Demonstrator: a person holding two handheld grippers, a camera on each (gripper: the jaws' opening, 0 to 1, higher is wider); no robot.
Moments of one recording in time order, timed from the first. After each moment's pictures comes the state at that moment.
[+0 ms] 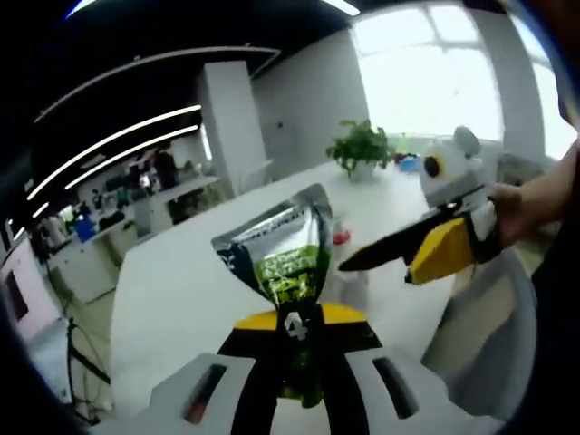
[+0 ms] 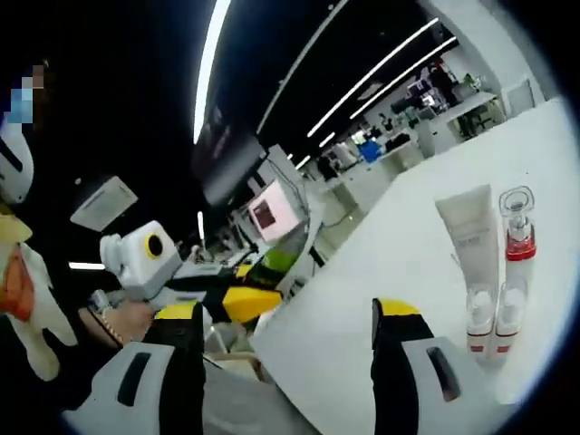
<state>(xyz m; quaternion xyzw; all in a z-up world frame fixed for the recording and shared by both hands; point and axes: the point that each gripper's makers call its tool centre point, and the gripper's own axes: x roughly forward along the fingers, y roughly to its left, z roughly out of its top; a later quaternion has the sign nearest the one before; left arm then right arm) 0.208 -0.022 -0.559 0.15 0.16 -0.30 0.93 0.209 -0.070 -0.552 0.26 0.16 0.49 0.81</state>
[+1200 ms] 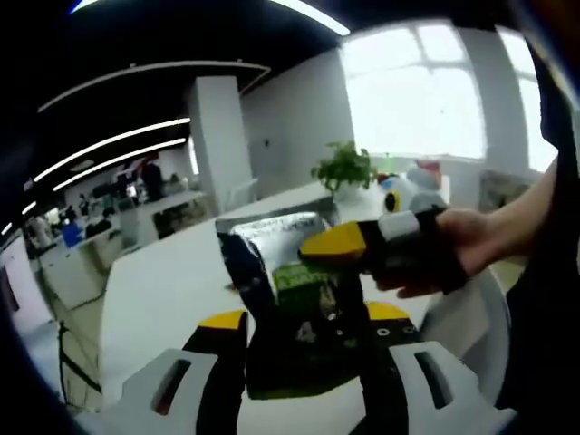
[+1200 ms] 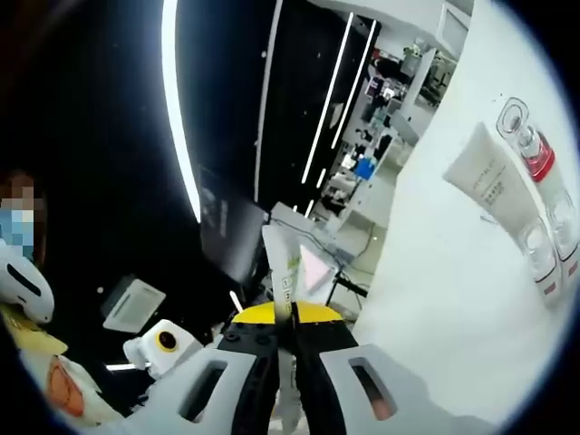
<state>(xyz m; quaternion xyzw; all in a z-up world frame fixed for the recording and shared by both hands) 0.194 -0.004 -0.523 0.09 0.12 -0.33 0.93 0.217 -0.055 -0.520 0.45 0.15 0.46 0.75</state>
